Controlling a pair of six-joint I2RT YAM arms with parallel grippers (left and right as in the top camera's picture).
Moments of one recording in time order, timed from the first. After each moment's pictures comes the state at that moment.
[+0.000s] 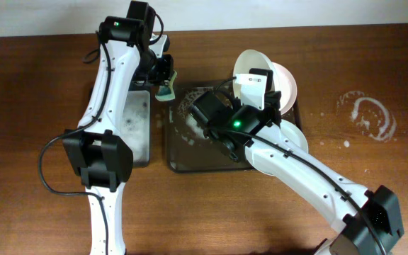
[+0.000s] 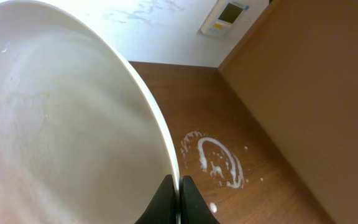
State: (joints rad) left arm -0.20 2.35 2.43 -1.45 0.22 -0.11; right arm 0.73 1.71 1.48 -1.10 1.25 0.79
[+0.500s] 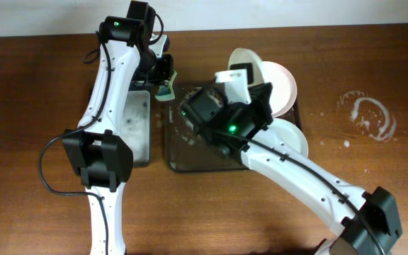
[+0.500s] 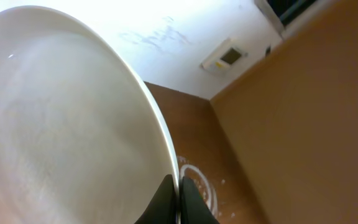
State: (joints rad) left arm -0.20 2.35 2.43 -1.45 0.22 -0.11; right arm 0.78 1.71 1.48 -0.91 1.31 0.39
